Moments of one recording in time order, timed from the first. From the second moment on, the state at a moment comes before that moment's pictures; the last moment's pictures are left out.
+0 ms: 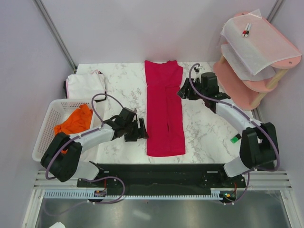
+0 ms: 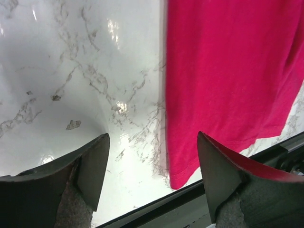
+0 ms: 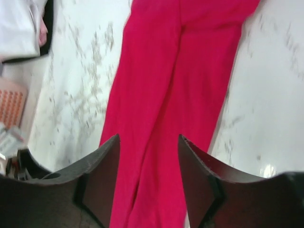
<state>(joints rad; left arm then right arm) -0.59 1.38 0.67 -0.28 0.16 -0.72 0.28 1.56 1.12 -0.07 -0.28 0.40</state>
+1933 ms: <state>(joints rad) -0.75 1.32 0.78 -0.34 0.15 -0.78 0.42 0.97 0.50 -0.10 -0.35 0.69</state>
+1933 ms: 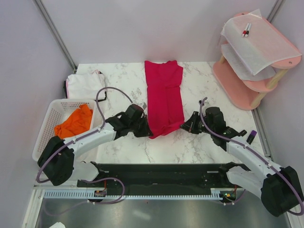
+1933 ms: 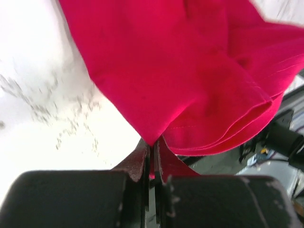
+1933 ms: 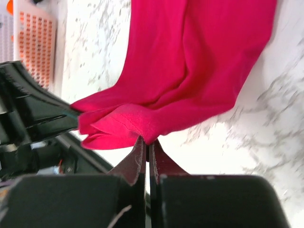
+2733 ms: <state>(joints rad) -0.44 1.88 1.39 -0.37 0.24 -0.57 0.33 1.68 0.92 0.26 -0.16 0.57</state>
